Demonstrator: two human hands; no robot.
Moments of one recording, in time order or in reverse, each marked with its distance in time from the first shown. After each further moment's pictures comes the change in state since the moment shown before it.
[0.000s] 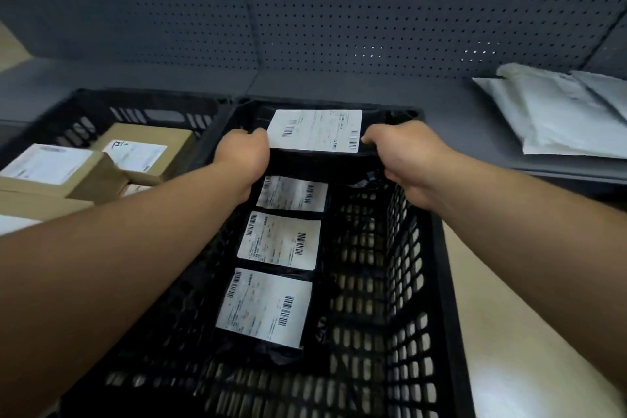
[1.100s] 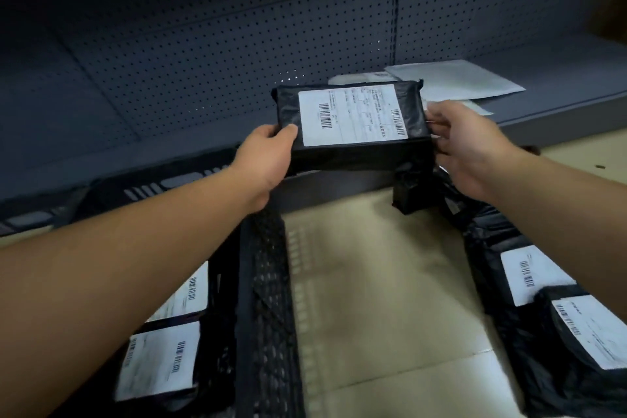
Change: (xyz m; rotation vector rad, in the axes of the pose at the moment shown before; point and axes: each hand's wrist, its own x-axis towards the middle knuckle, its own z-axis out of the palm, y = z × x) left_hand -0.187 0.116 0.203 0.036 -0.425 0.352; right_hand -0.087 0.085 -0.312 0.486 0.303 -0.136
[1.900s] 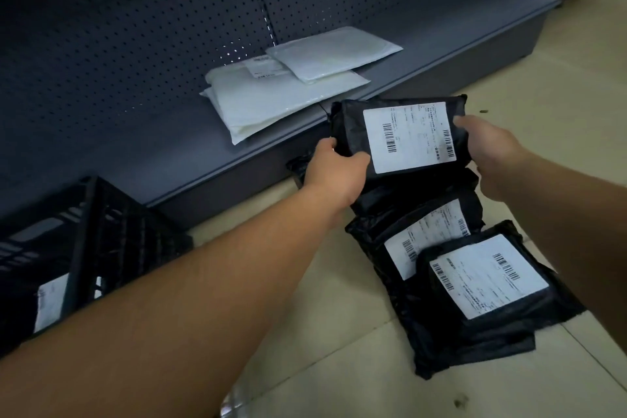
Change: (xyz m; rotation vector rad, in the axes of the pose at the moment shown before) left_hand -0.080 0.026 0.299 0.121 -0.357 -0.072; right_hand 0.014 0.055 -0.263 -0.024 0.470 0.258
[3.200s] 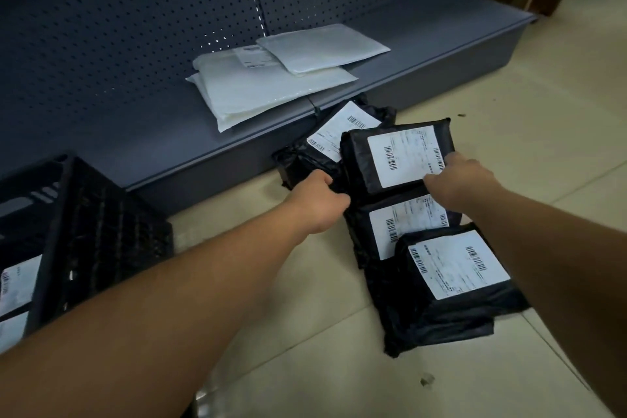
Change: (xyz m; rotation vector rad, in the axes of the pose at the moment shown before) left_hand -0.015 -0.042 -0.007 0.415 -0.192 -0.006; right_hand -0.001 0.040 -0.013 -1.159 0.103 -0.070
